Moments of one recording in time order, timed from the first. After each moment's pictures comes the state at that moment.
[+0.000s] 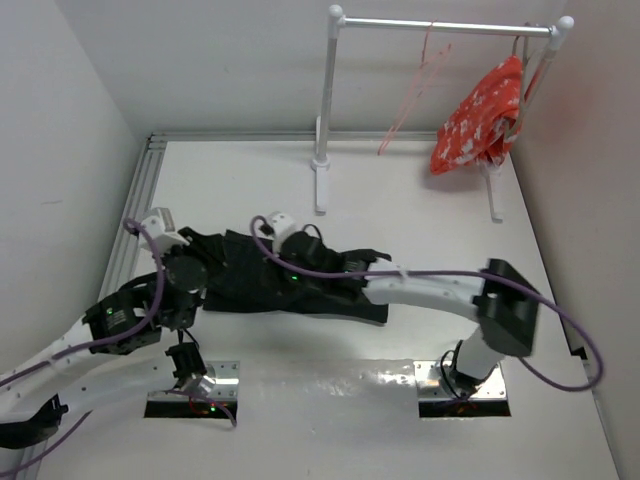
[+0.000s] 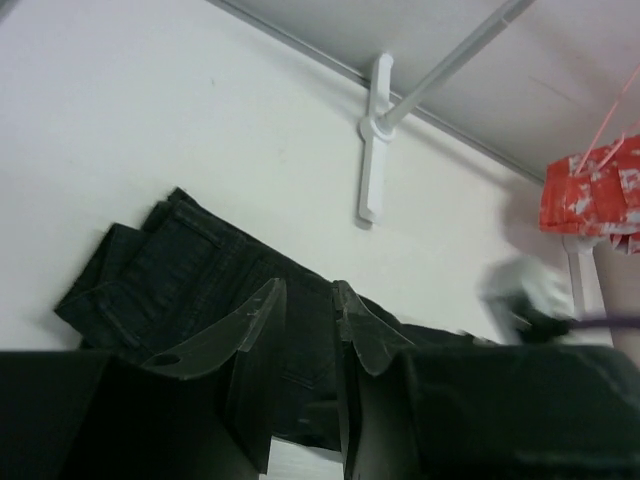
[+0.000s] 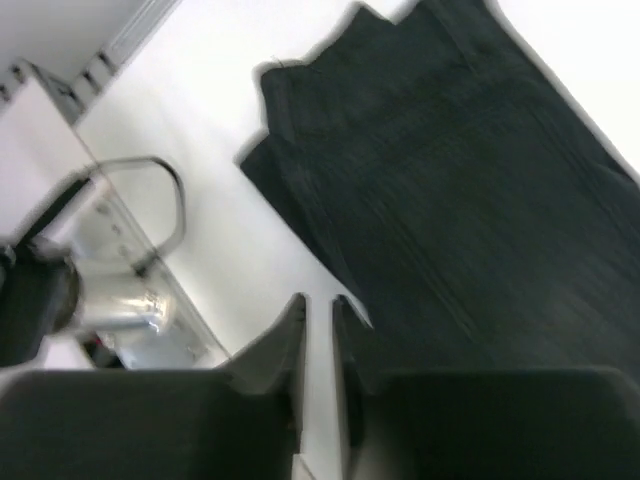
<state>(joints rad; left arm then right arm) -1.03 0.61 0.94 -0.82 -1.05 -0.90 1.14 1.69 1.17 -0.04 0.09 0.41</state>
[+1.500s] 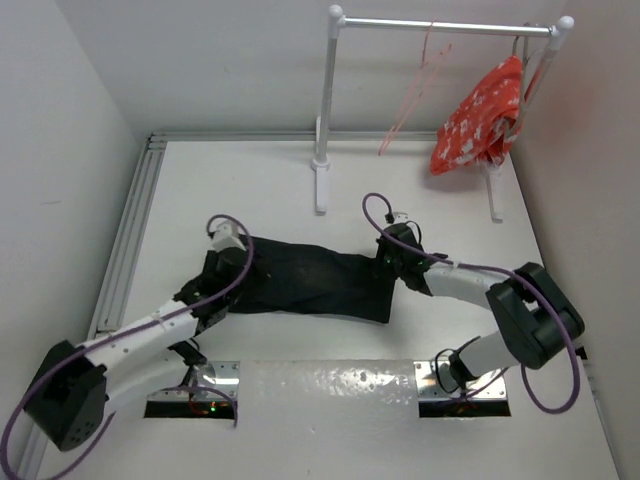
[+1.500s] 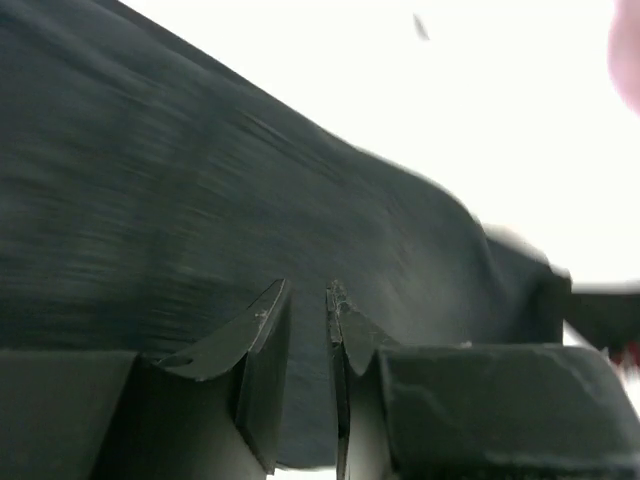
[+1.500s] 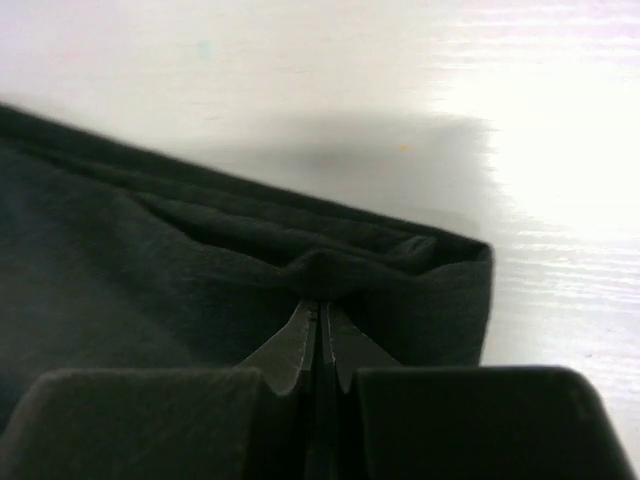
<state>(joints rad) -0.59 0.92 0.36 -0.01 -0.32 -0.87 0.55 1.44 0.54 0.08 0.12 0.56</state>
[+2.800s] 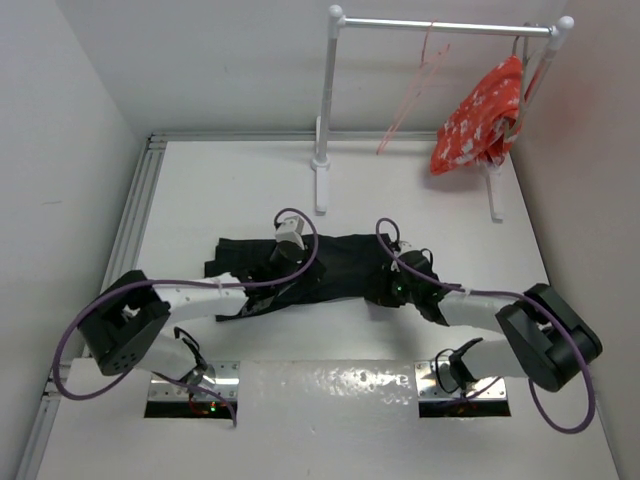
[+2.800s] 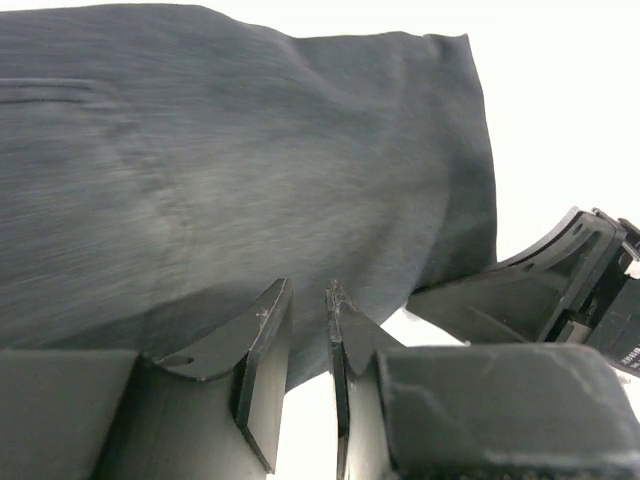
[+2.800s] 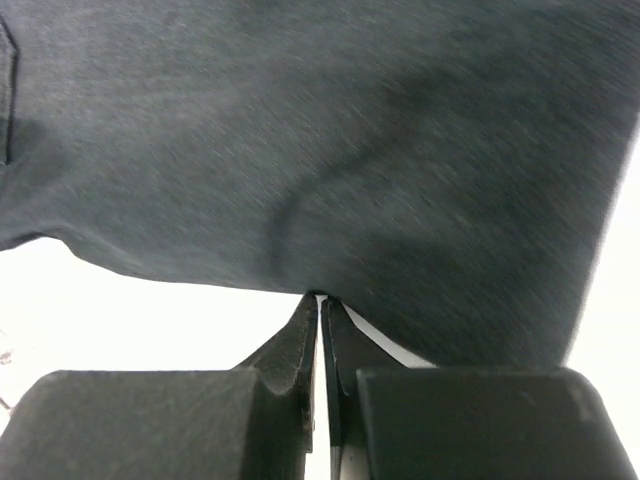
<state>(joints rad) -0.85 1.38 0.57 0.24 -0.23 -0.82 0.54 1.35 0.26 0.31 -0.18 0.68</state>
